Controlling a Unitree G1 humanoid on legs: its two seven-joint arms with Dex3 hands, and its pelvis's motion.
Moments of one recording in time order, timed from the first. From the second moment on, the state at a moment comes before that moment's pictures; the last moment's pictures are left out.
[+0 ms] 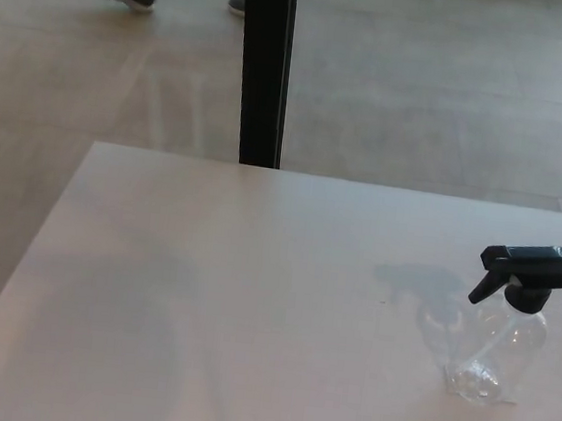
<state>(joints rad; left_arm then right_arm) 0.01 0.67 0.37 1.26 -0.08 -0.08 -0.28 0.19 -0.60 -0.43 1.09 0.05 -0.20 0.07</state>
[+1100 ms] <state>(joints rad) 0.00 0.67 0.39 1.27 -0.10 -0.09 -0.31 -0.43 -0.87 -0.39 0.35 0.22 -0.02 0.18</state>
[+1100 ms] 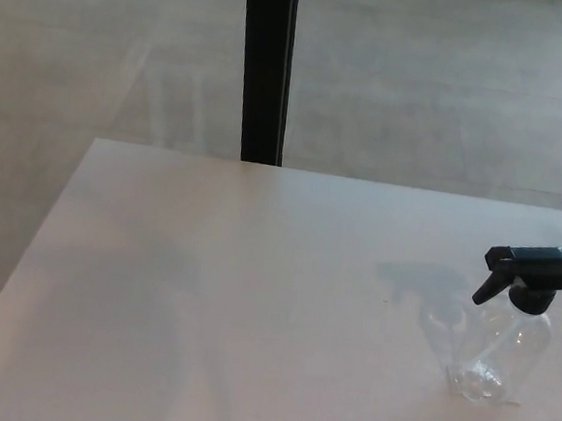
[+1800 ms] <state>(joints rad) 0.00 0.67 0.37 1.27 -0.10 -0.09 -0.31 -0.52 -0.95 0.20 0.08 0.03 0.03 0.47</state>
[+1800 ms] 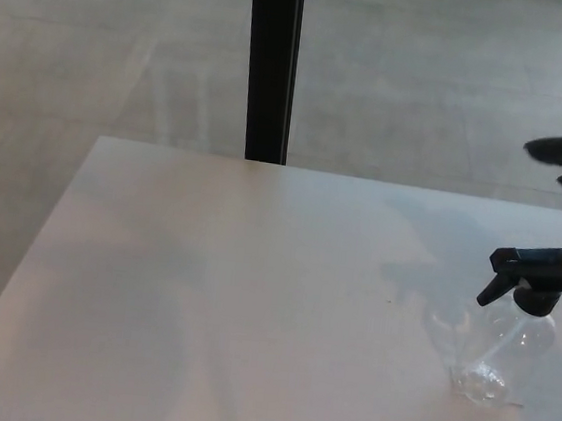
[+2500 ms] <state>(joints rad) 0.00 0.67 0.37 1.27 -0.10 -0.09 -0.32 -0.59 -0.99 0.39 0.02 -0.28 0.04 0.55</state>
